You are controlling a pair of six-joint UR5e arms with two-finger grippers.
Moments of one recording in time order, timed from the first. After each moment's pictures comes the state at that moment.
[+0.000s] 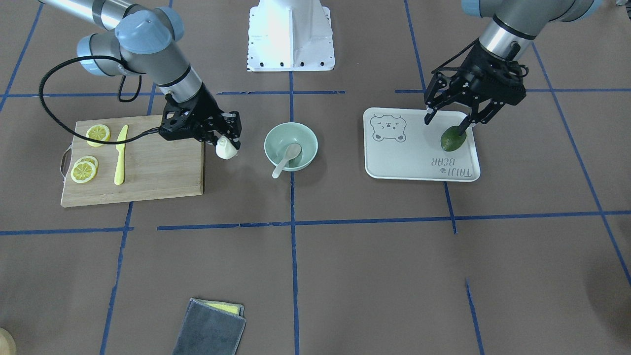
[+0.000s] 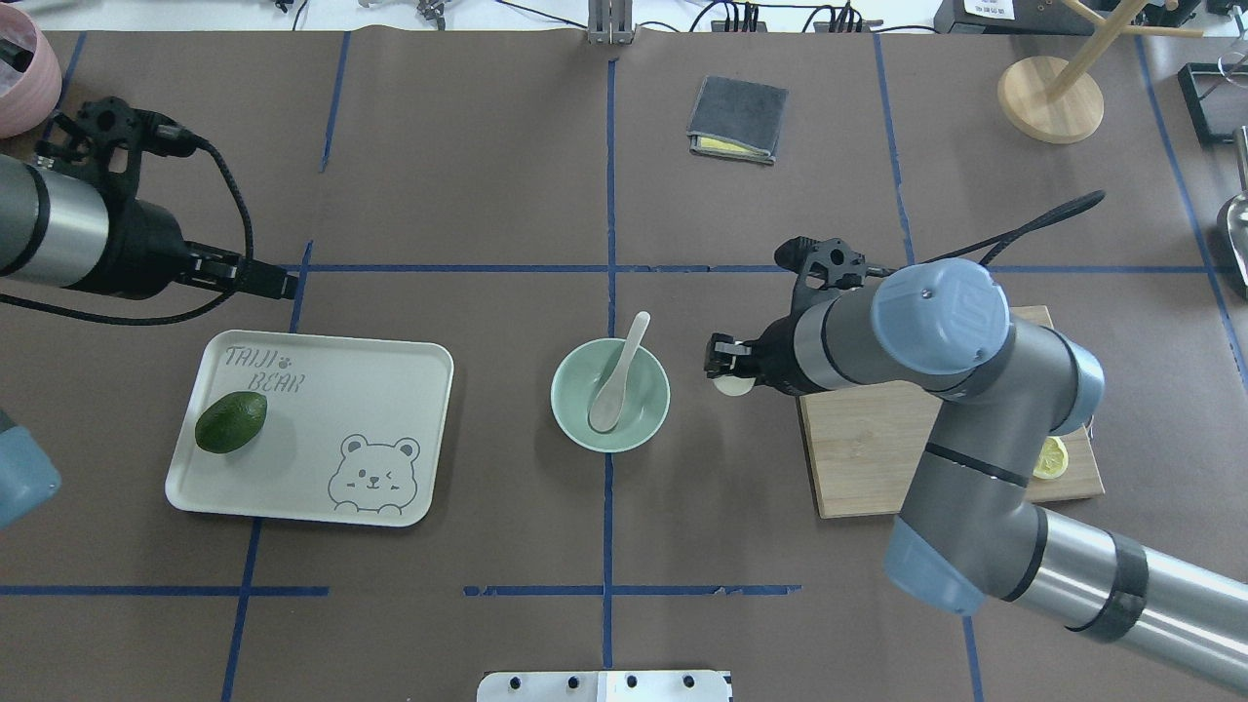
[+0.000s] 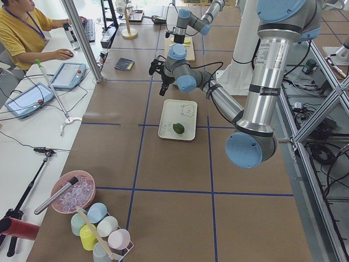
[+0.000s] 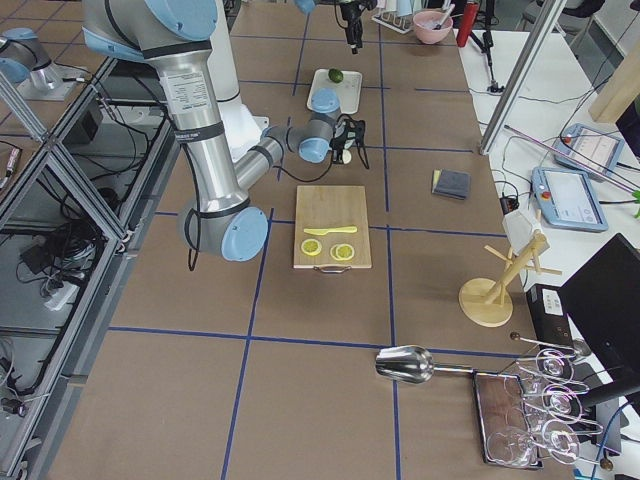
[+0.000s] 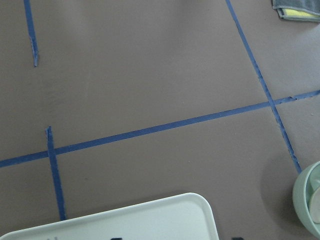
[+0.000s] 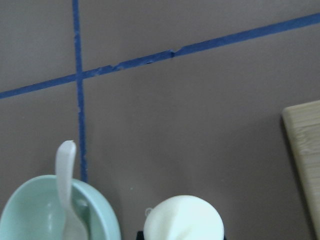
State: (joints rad) left arm -0.87 -1.70 -2.10 -1.92 -2.03 -0.80; right arm 0.51 -1.17 1.80 -1.11 1.83 1.46
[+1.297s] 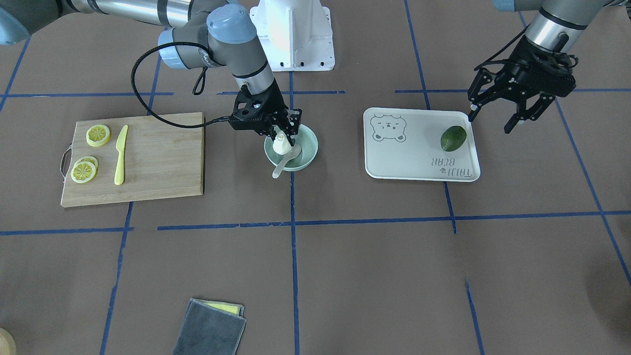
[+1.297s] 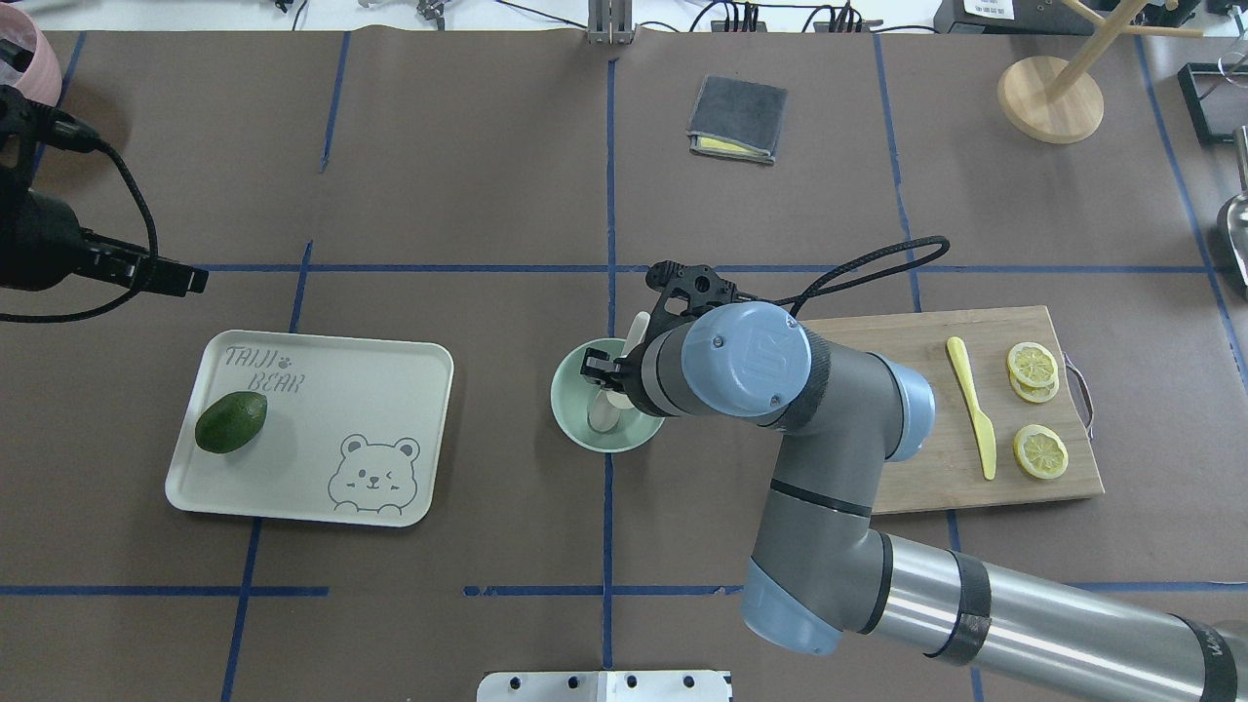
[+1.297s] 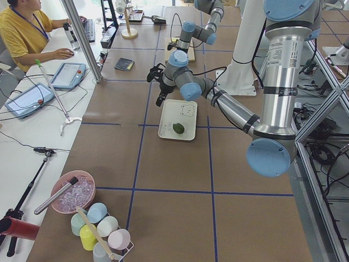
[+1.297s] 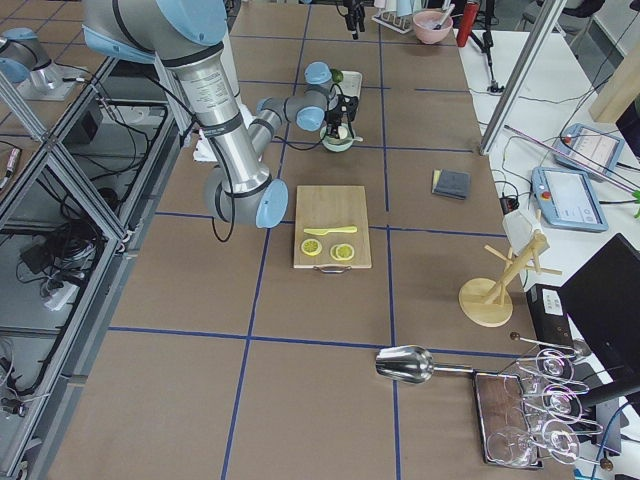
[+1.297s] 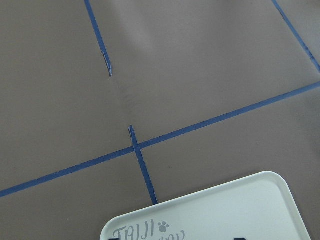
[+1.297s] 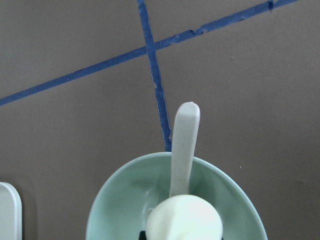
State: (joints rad) left arm -0.94 -1.61 -2.12 -1.92 -2.03 -0.66; right arm 0.41 -0.96 1.68 -1.23 1.69 1.57
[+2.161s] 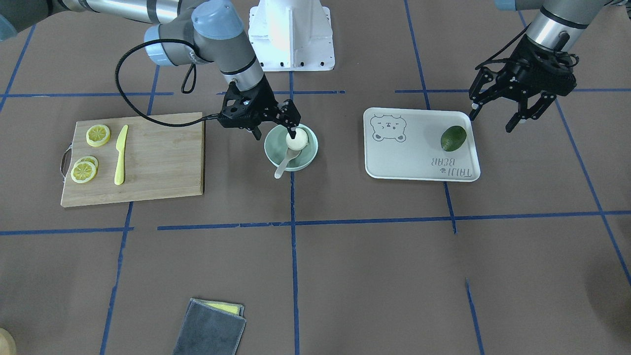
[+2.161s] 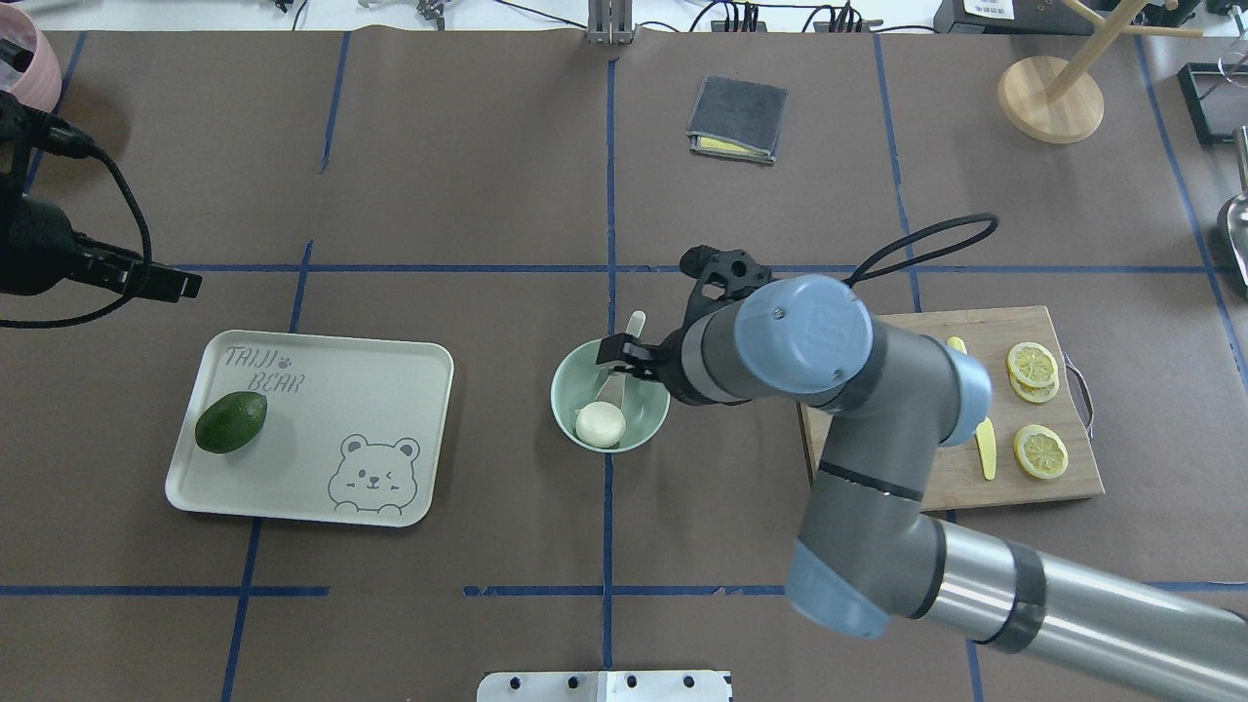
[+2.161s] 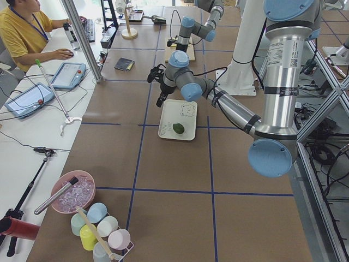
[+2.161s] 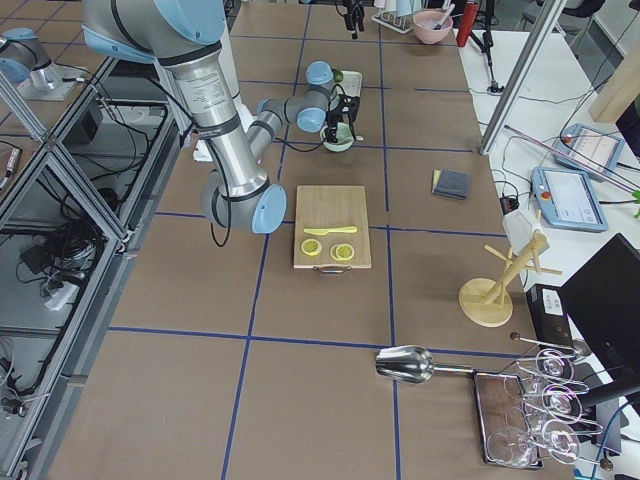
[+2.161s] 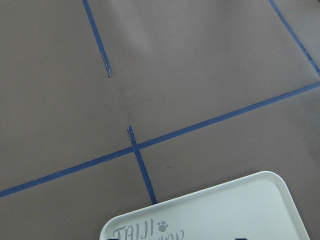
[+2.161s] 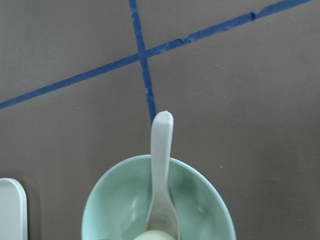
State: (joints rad) left arm -0.94 -1.58 -2.12 -1.92 -2.03 -0.62; right arm 0.49 -1.05 1.79 -1.23 1.79 1.55
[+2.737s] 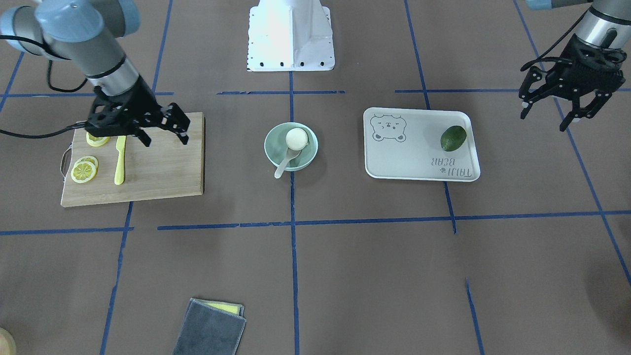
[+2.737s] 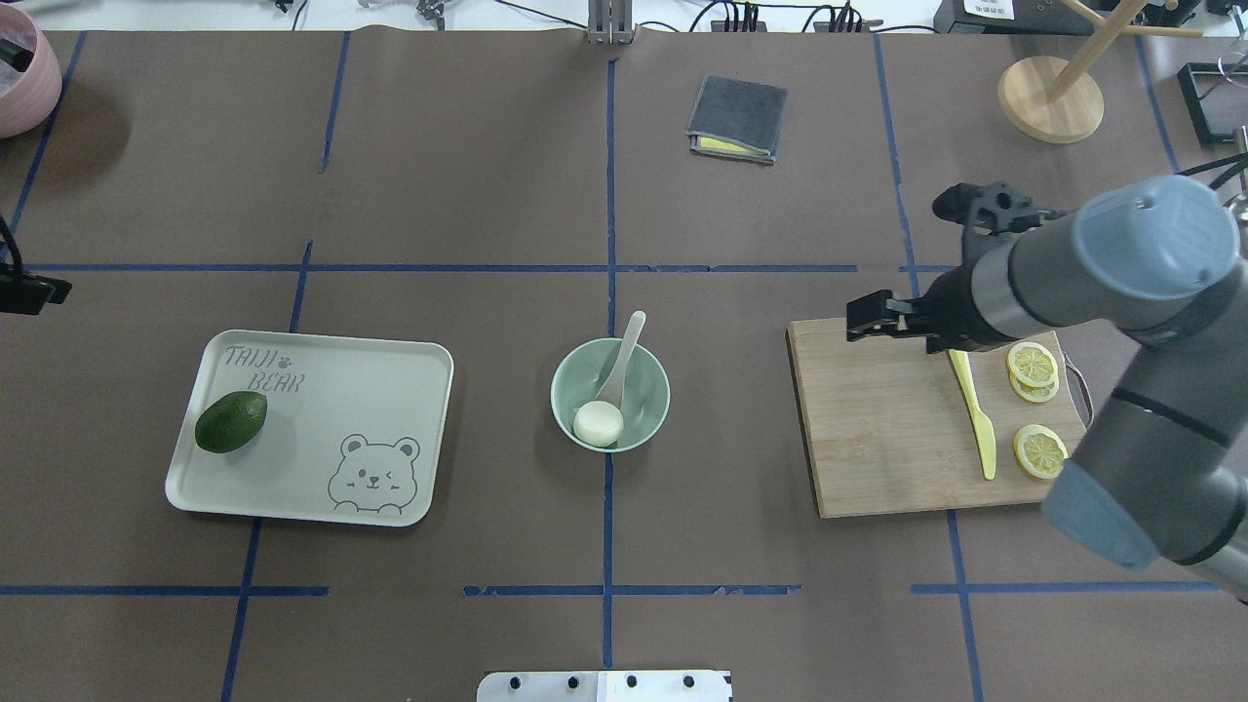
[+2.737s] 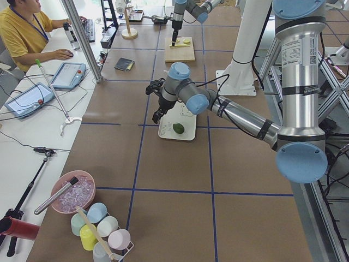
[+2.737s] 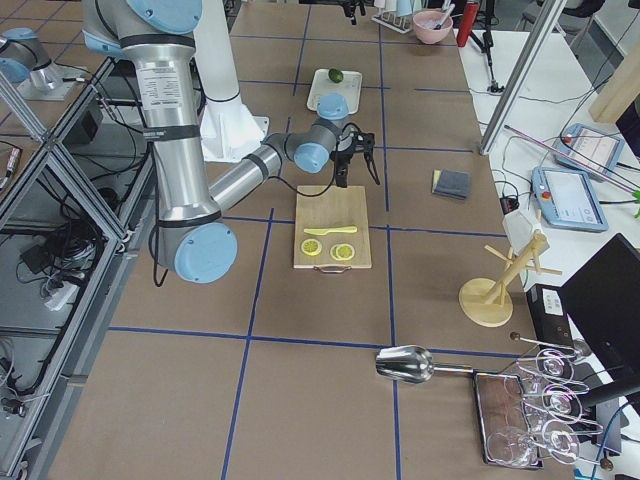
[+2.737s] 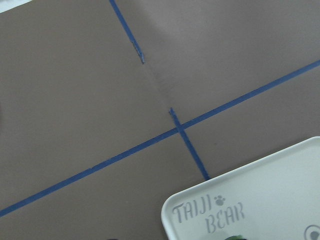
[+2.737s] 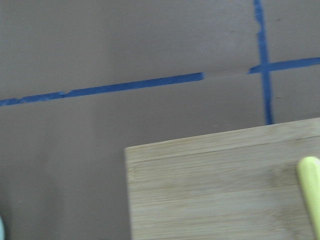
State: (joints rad) left arm -1.12 -1.44 -2.08 -1.92 -2.09 -0.21; right arm 0.79 -1.46 1.99 -1.23 2.04 1.16
